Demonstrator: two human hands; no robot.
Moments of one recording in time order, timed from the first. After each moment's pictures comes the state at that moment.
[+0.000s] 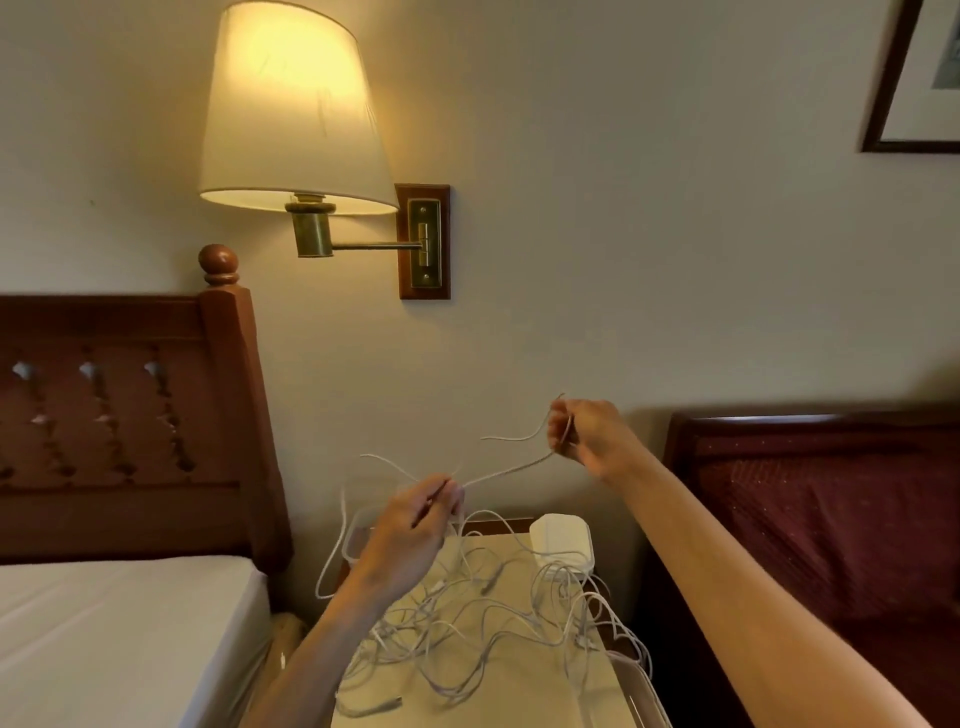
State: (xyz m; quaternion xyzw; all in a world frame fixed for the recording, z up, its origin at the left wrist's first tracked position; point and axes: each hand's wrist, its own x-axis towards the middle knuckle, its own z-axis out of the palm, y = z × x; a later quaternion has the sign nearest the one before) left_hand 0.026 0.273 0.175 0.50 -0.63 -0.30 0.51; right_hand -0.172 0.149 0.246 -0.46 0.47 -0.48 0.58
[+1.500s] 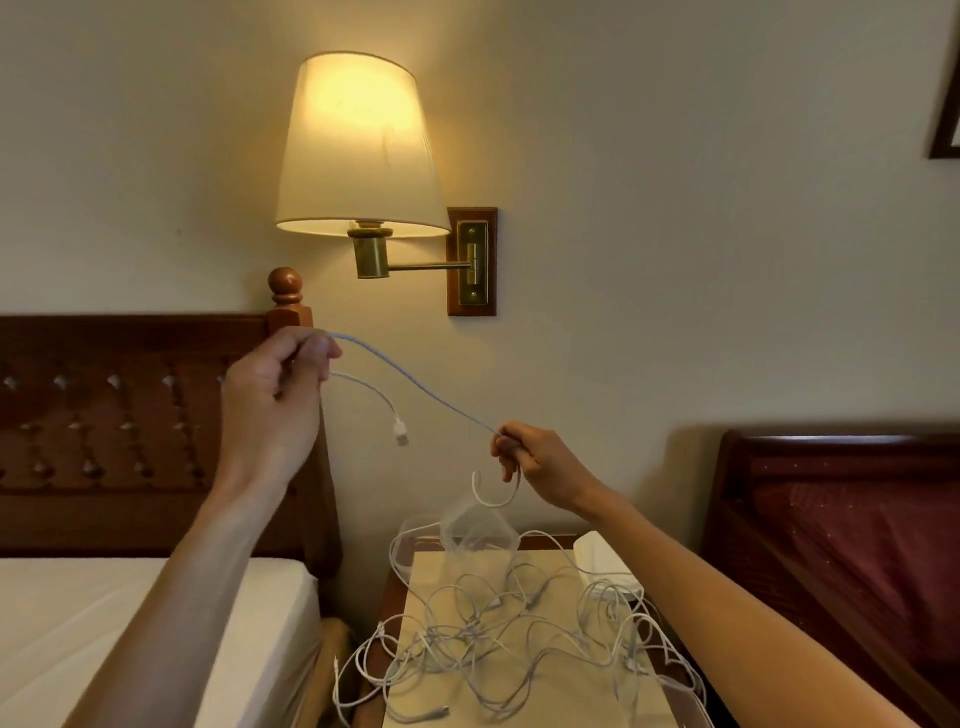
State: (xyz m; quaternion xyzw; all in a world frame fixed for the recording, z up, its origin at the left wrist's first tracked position) left_hand 0.119 0.335 0.306 0.49 -0.52 0.00 0.70; right_hand -0.089 0.154 0.215 -0.85 0.27 -0.38 0.26
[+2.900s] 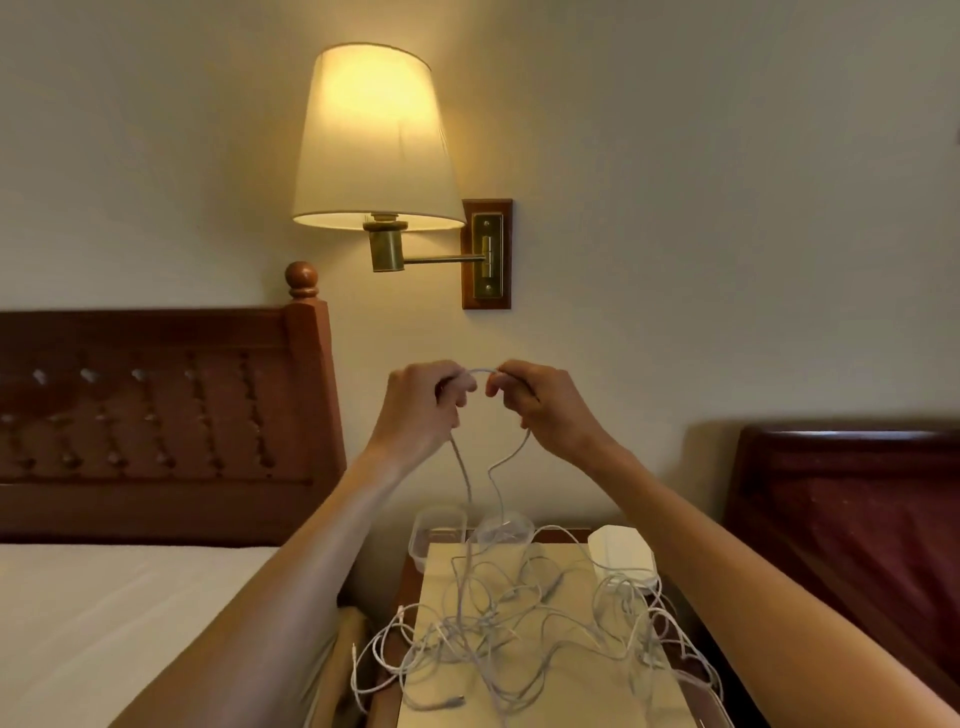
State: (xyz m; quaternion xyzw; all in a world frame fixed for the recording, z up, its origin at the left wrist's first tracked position) left_hand 0.079 0.264 0.287 0.55 -0.68 0.04 0.48; right_hand -0.073 0.182 0.276 -0.84 0.23 -0.44 0.21
